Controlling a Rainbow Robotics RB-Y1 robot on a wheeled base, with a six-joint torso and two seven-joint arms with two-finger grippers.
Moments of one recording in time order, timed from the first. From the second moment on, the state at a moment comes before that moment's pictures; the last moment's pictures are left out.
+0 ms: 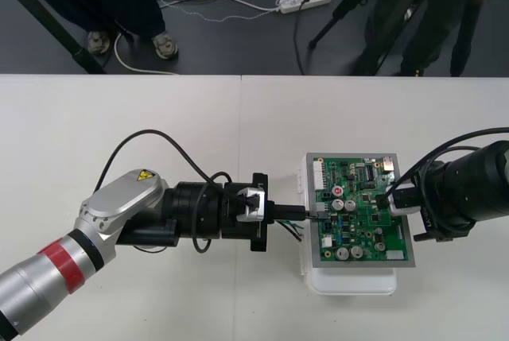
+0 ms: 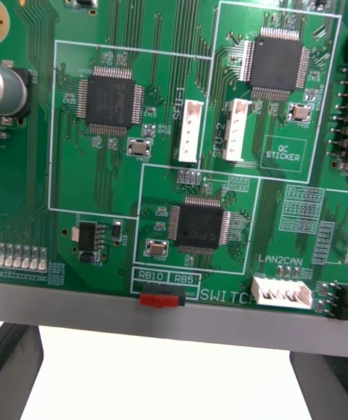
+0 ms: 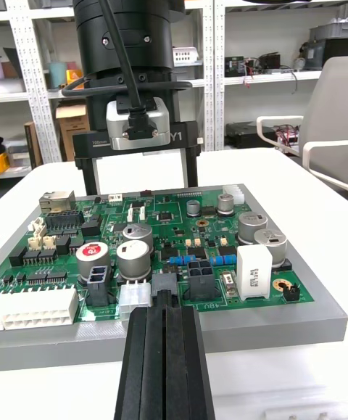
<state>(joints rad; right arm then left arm) -0.19 -0.89 0.22 -2.02 2.17 -1.47 -0.42 -0.45 0.46 -0.73 -1.27 -0.79 -0.99 -0.67</state>
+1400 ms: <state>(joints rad) -0.18 -0.89 0.22 -2.02 2.18 -1.47 -0.42 -0.45 0.44 -0.73 -1.28 -0.84 -0.94 -0.74</state>
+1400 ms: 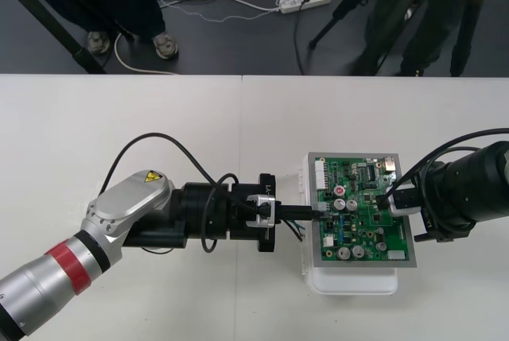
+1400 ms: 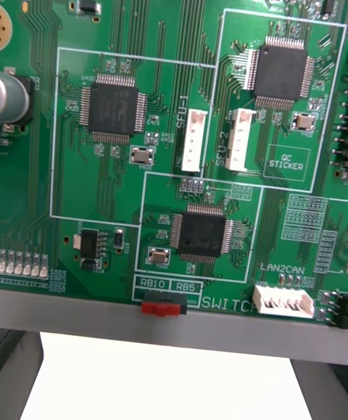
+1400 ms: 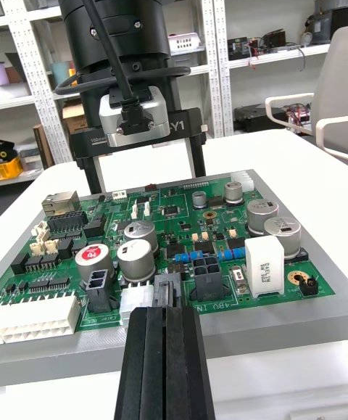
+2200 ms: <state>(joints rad) -0.18 -0.89 0.22 -2.02 2.18 -1.48 -0.42 -0.45 0.45 -0.73 -1.28 -0.84 -0.91 -0.74</state>
